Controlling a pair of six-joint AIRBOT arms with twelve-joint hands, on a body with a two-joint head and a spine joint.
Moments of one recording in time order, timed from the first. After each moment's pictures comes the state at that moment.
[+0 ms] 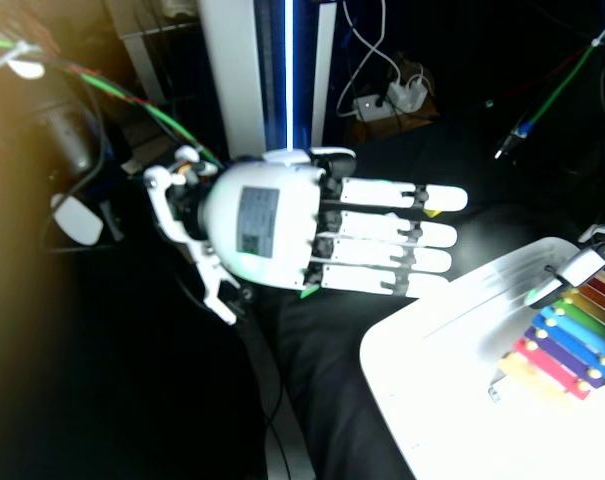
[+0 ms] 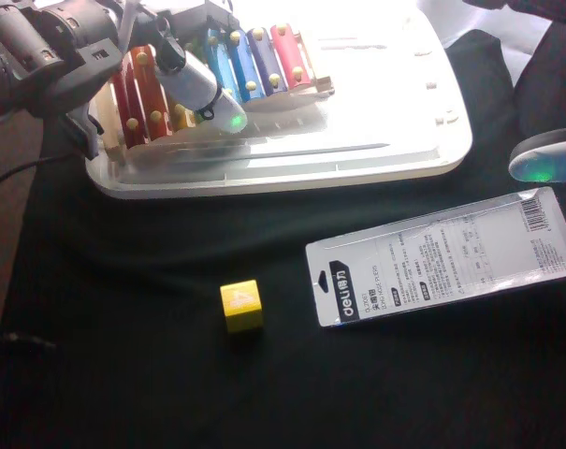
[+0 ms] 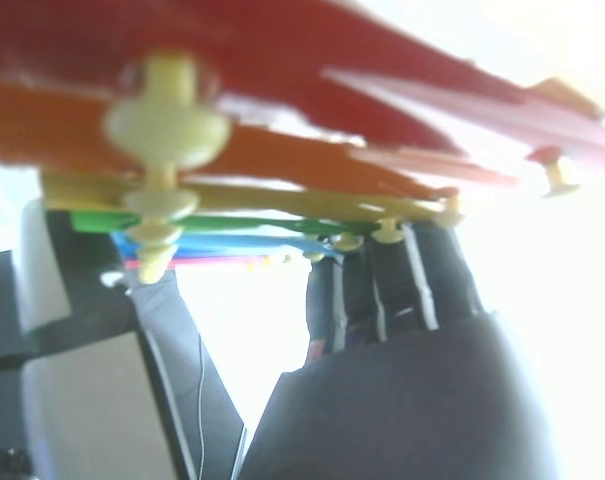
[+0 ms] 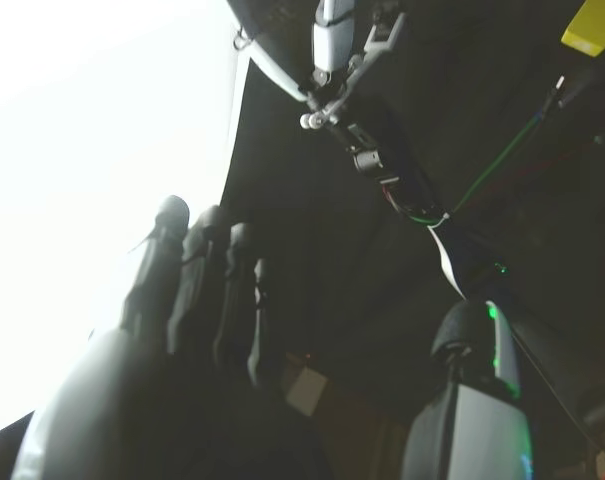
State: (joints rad) left arm 0.43 -1.54 1.98 0.52 -0.16 0.32; right arm -0.90 -1.03 1.41 -0.21 1.28 -0.01
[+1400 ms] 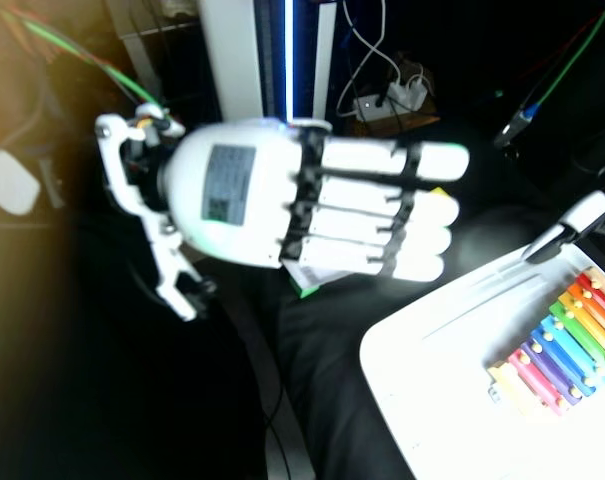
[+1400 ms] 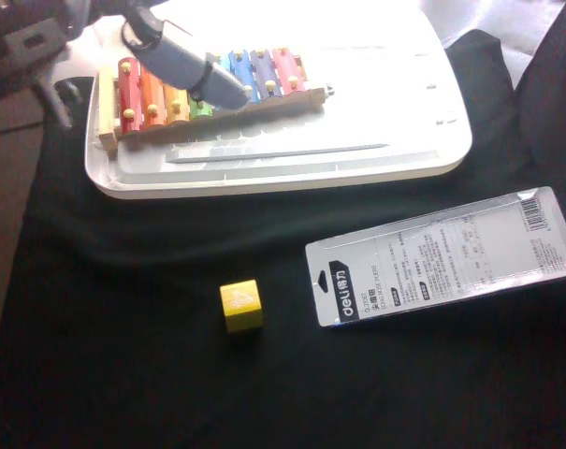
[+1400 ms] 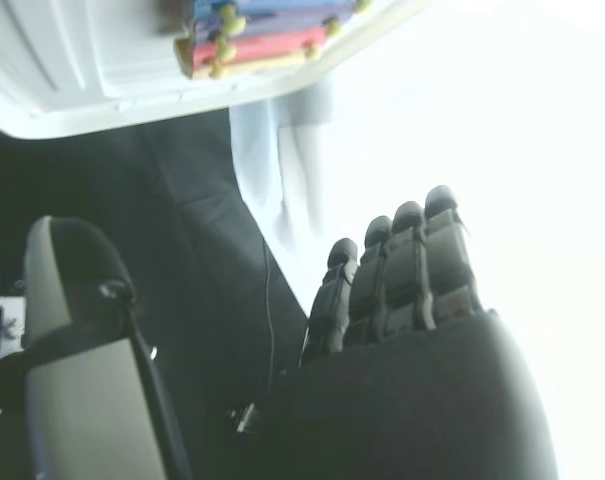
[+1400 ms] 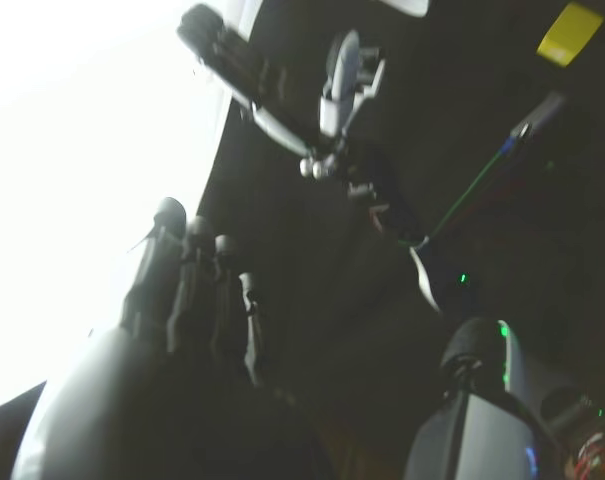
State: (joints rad) left arm 0.37 -1.27 1.64 0.70 -0.34 0.29; right arm -0.80 -0.85 1.34 -0.51 1.08 0.06
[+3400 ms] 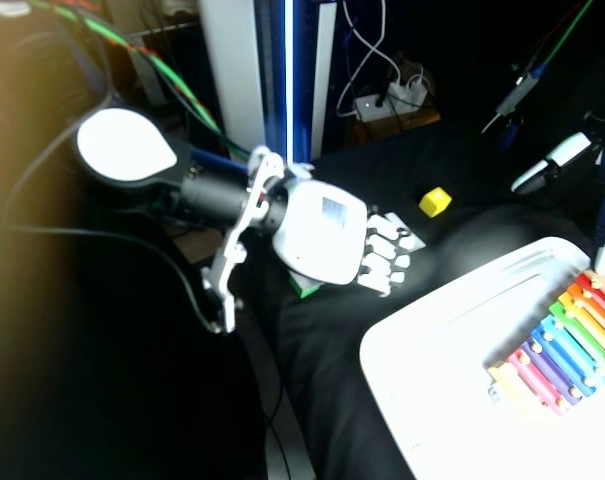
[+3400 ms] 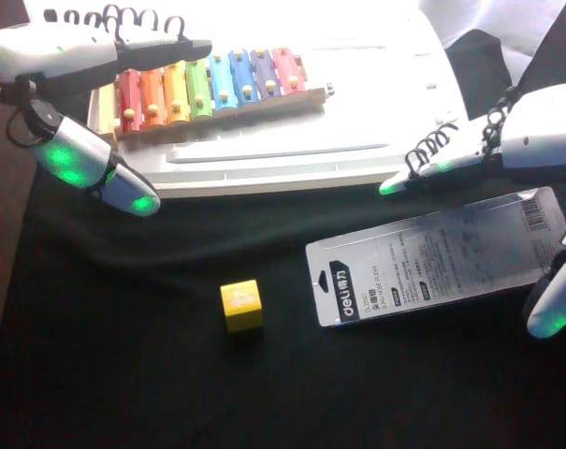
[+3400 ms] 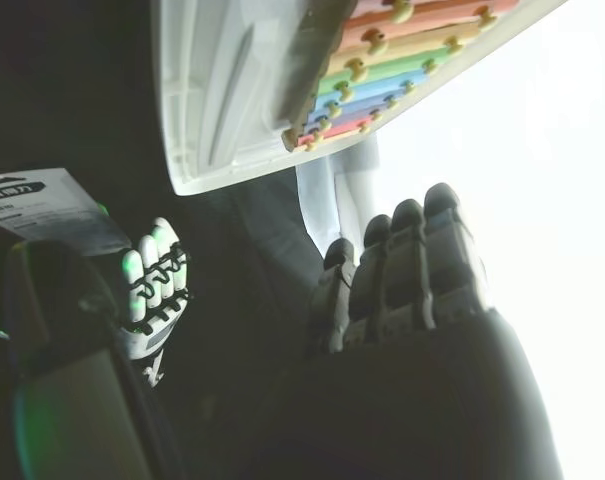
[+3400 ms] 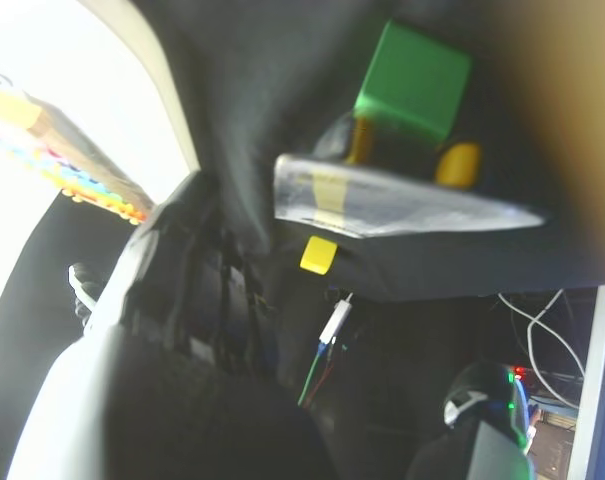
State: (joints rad) left arm 0.53 -0.99 1.37 0.72 -0.40 0.32; right arm -0.51 -0.99 1.36 -1.50 0.71 0.53
